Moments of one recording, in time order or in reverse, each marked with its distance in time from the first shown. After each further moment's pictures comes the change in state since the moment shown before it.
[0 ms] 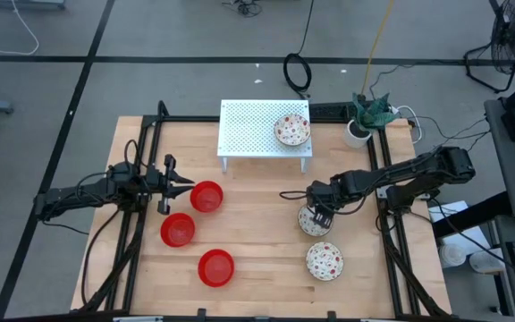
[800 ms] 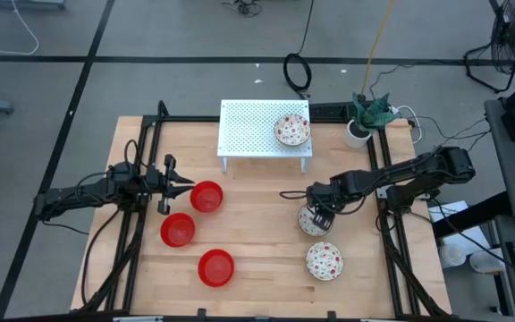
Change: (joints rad) left arm 0.000 0.000 0.000 0.000 0.000 0.000; right arm 0.000 0.000 0.000 -0.001 -0.113 0.076
